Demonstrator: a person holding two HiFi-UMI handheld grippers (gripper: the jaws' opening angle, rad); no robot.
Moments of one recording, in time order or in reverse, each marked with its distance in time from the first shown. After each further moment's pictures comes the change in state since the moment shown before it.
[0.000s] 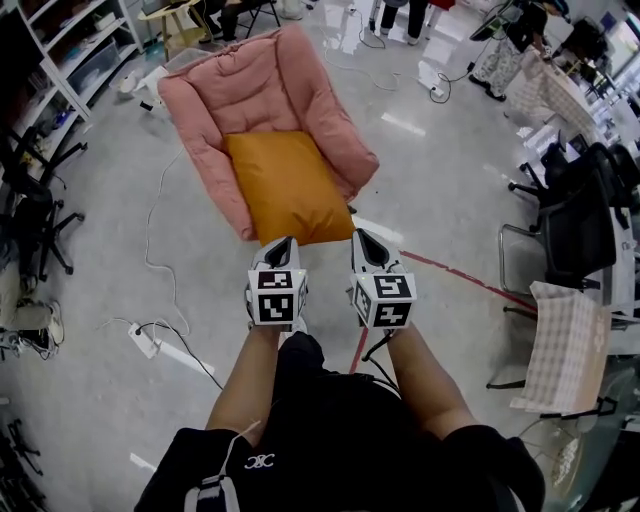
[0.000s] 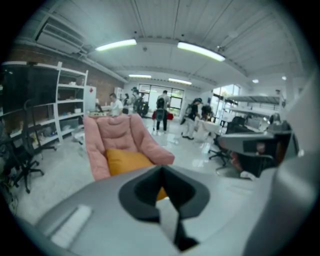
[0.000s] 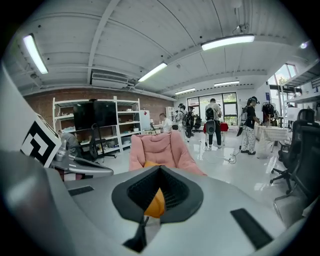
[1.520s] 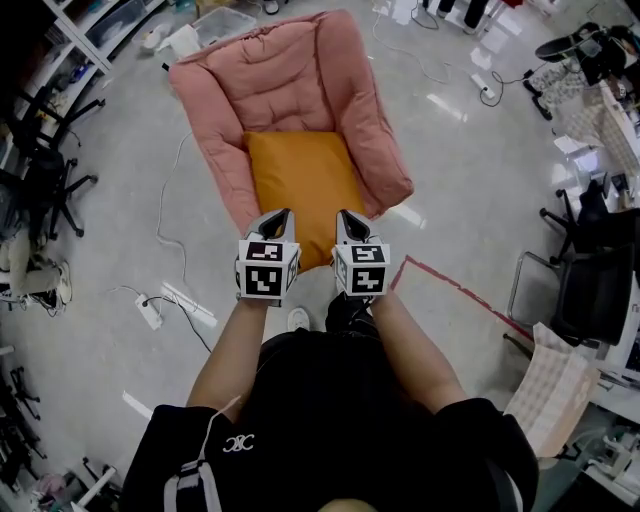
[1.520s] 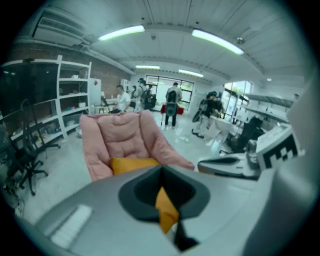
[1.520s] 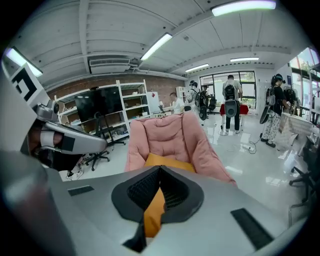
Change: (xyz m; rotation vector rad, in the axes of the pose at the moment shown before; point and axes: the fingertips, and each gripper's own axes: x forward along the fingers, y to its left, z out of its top) left arm 0.128 0.107 0.100 -0.048 0.099 0.068; right arm 0.231 -0.009 0.015 -0.001 0.219 0.162
